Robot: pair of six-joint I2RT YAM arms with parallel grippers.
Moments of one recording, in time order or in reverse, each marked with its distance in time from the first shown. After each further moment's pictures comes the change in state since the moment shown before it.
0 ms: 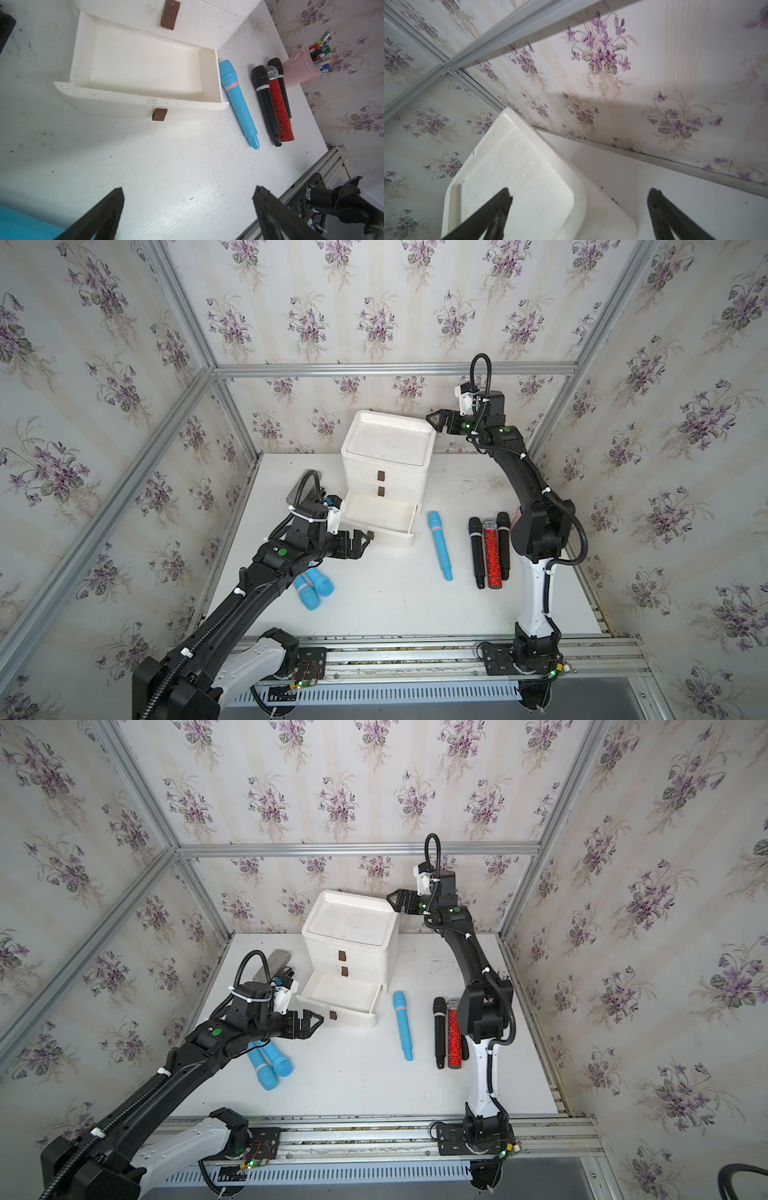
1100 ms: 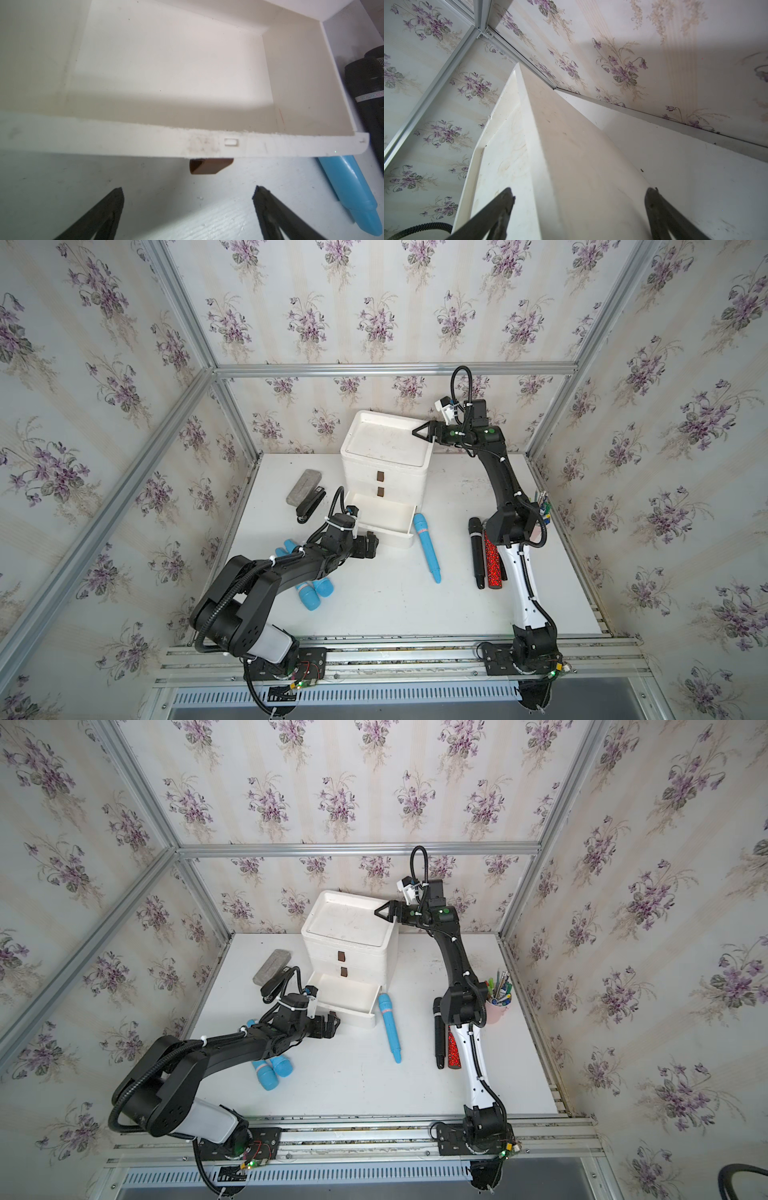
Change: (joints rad) left arm -0.043 0.504 -0.205 0.695 -0.173 0.027; right arm 0.008 0.375 0.504 -0.339 -0.312 -0.007
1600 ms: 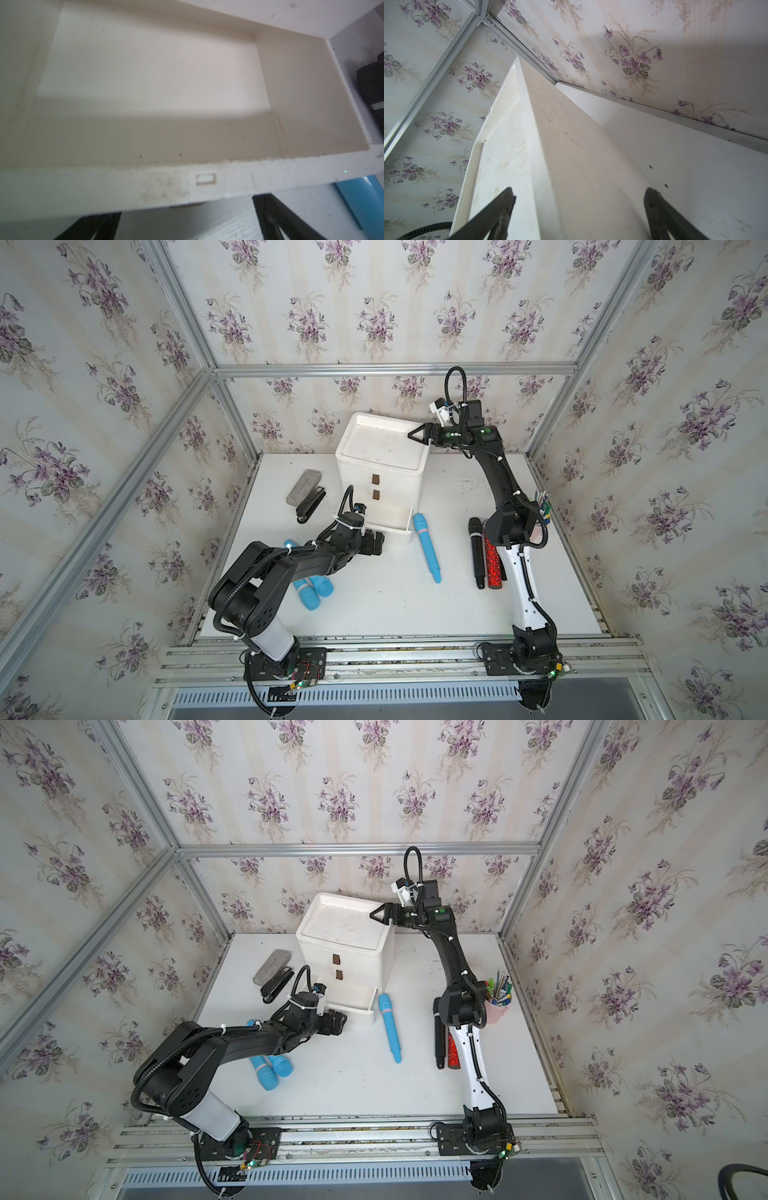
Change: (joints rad) left arm -0.038 0.106 0.056 0.087 -0.062 0.021; right arm 0.026 -0.042 -0.062 -0.020 0.006 -0.037
